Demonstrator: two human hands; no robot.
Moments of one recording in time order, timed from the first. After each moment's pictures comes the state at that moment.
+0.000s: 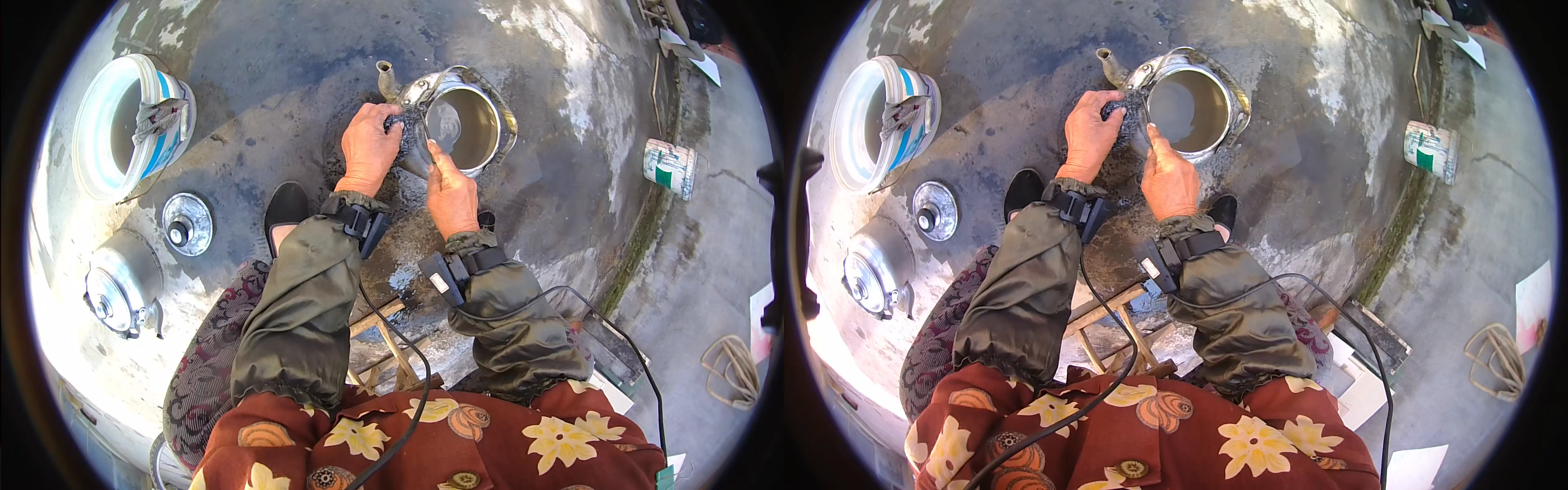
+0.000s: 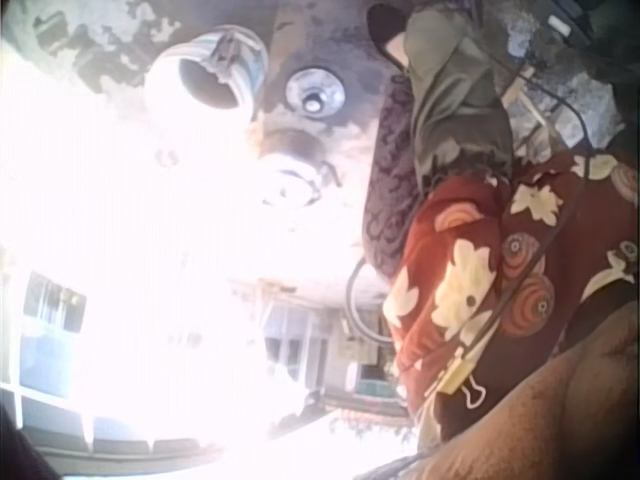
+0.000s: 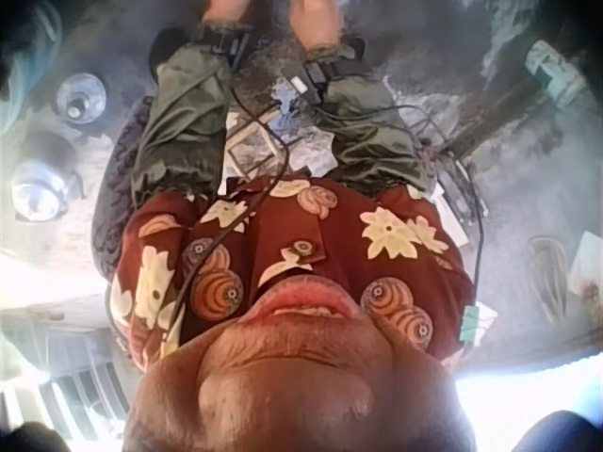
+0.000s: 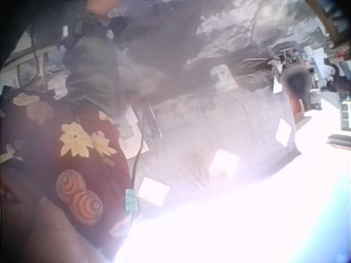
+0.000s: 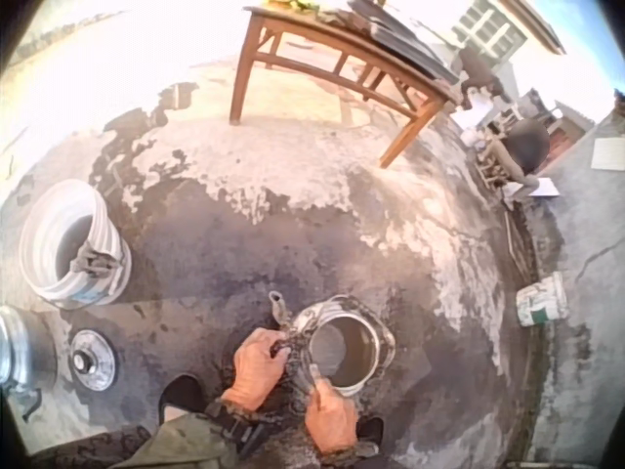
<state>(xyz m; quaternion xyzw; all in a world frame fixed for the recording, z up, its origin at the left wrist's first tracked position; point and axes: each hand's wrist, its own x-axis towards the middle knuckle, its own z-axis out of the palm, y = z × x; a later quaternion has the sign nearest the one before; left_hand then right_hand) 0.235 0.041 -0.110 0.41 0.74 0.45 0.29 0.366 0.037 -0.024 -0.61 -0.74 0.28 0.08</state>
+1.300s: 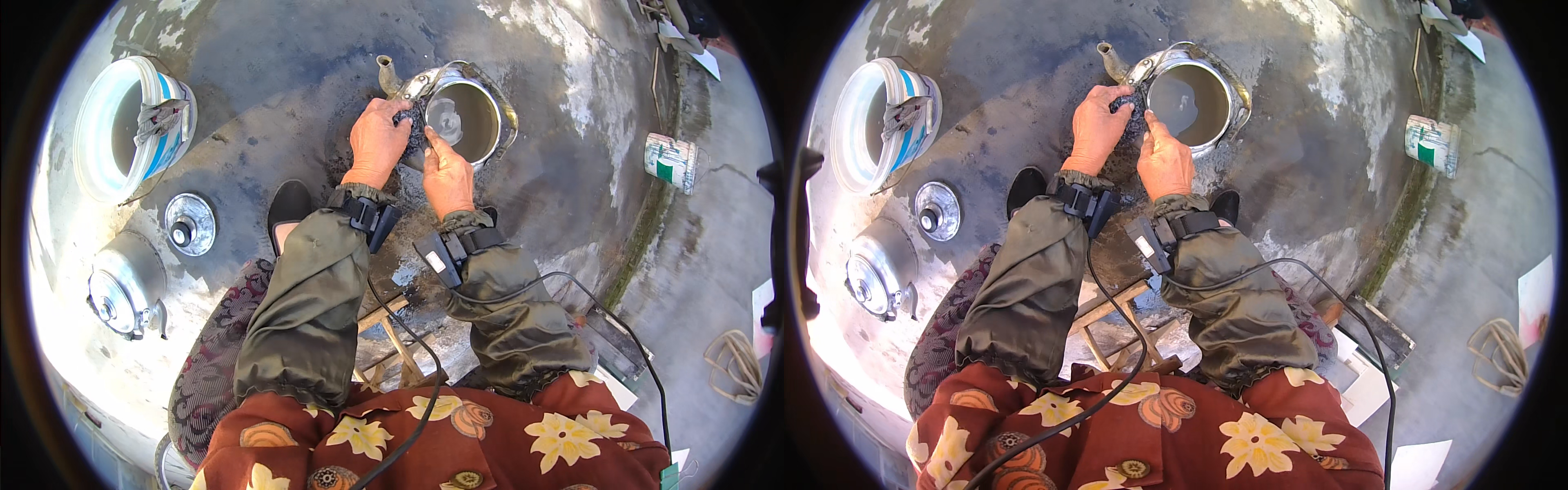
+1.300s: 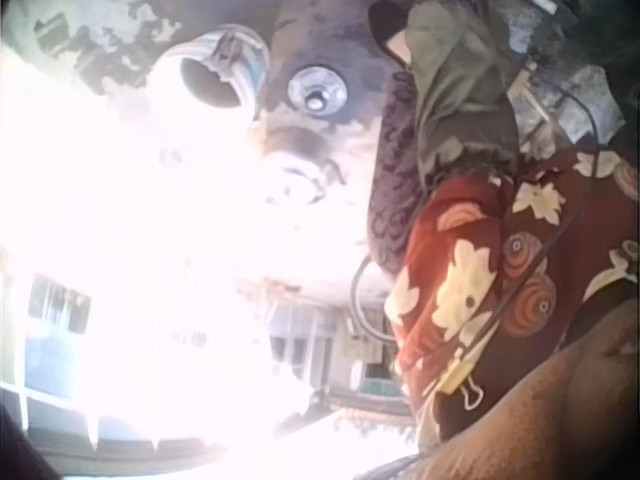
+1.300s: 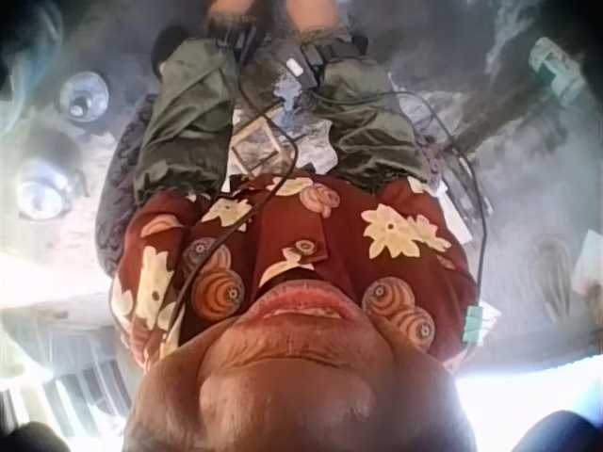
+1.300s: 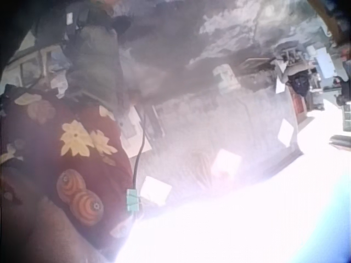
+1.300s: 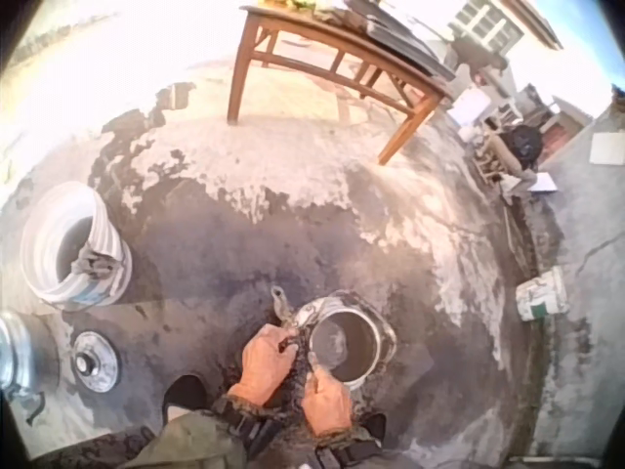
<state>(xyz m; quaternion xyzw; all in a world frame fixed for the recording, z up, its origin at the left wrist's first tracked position) 0.234 0.047 -0.108 0.41 0.73 0.42 0.34 0.354 0.043 -0.038 -0.64 -0.70 0.30 0.09</state>
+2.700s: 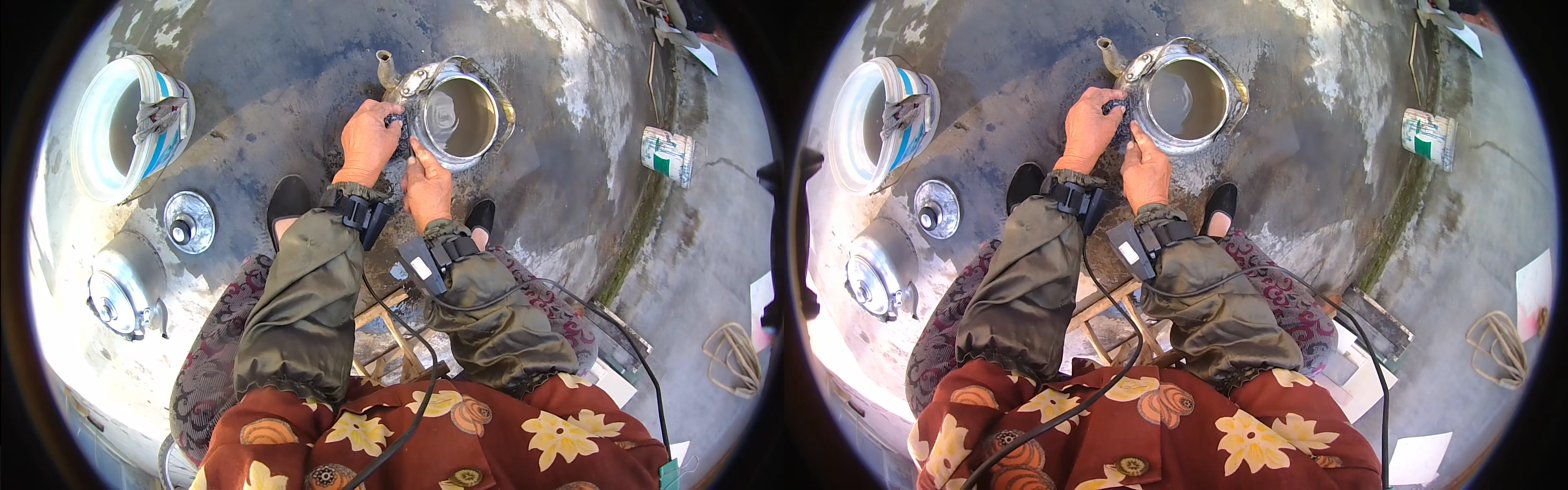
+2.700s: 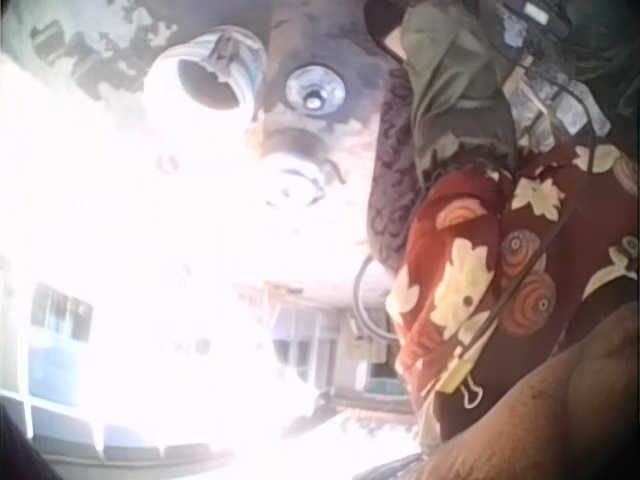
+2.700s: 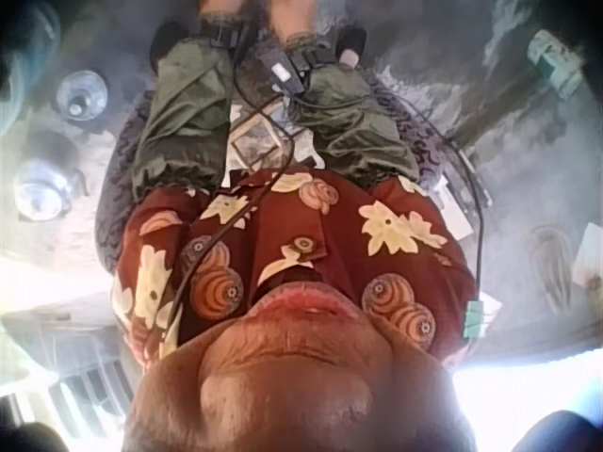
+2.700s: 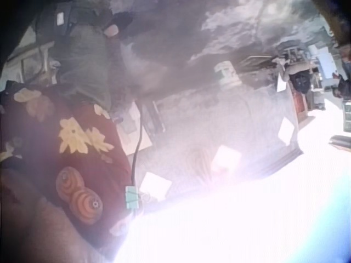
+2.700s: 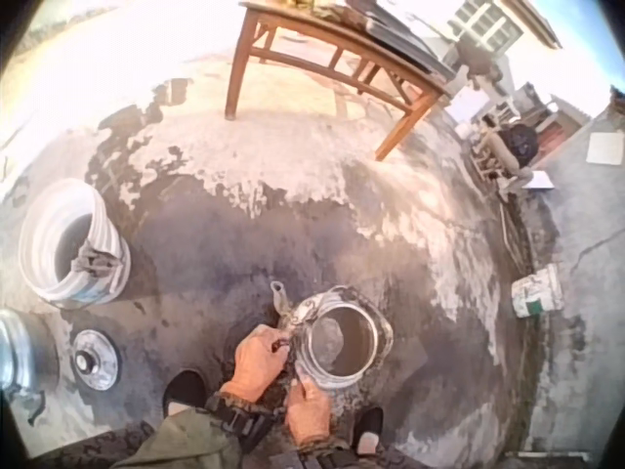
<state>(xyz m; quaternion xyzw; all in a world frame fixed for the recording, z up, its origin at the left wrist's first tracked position) 0.230 0.037 -0.108 0.43 0.74 0.39 0.34 0.345 0.016 -0.056 -0.69 -0.47 0.52 0.18</state>
